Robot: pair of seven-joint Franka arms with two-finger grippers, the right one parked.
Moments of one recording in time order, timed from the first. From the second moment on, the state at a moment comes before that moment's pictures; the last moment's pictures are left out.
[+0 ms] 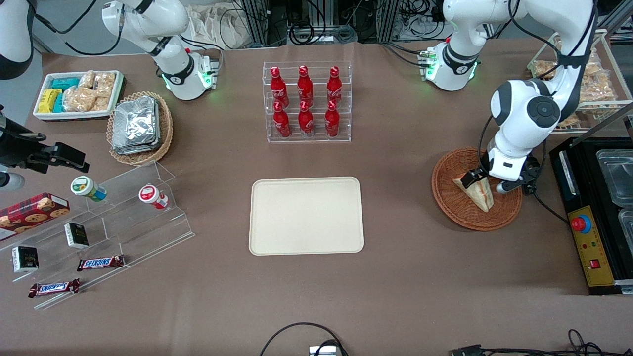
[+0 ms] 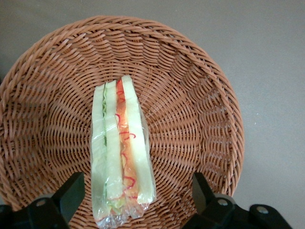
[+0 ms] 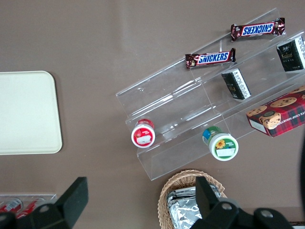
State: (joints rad) arm 0.00 0.04 -0.07 -2.50 0.01 2.62 -0.52
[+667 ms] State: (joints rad) arm 0.00 0.10 -0.06 -2.55 0.01 2.76 -0.52
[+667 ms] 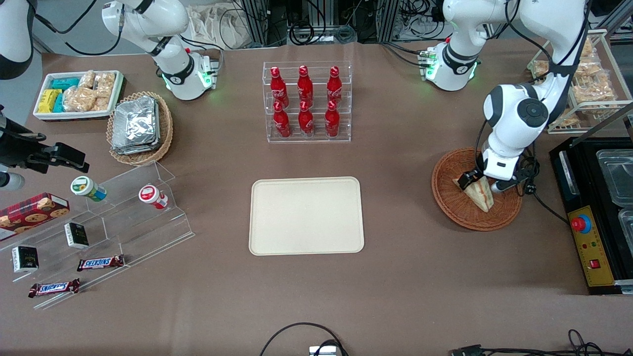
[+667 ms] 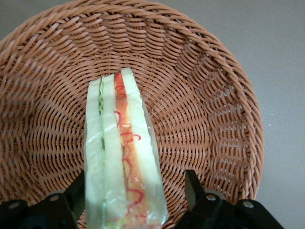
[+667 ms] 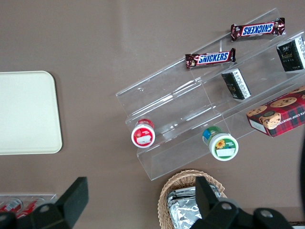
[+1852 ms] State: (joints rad) arm 0.00 -0.05 -0.05 -2.54 0.06 2.62 -0.34
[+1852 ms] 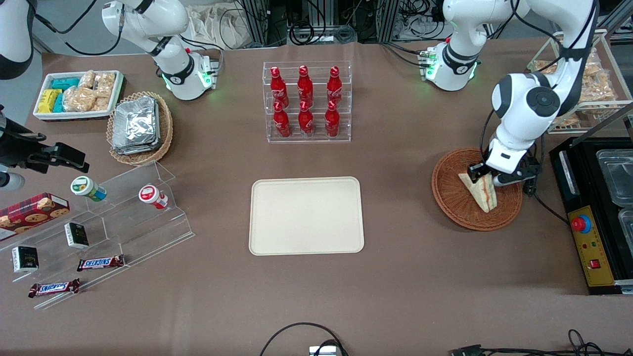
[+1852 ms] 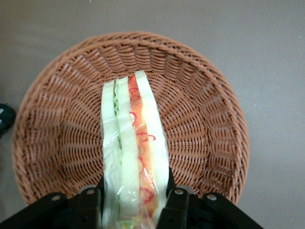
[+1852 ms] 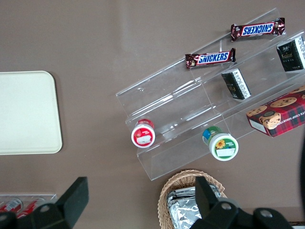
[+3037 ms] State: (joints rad) arm -0.14 -0.12 -0.09 -2.32 0.06 2.35 0.02
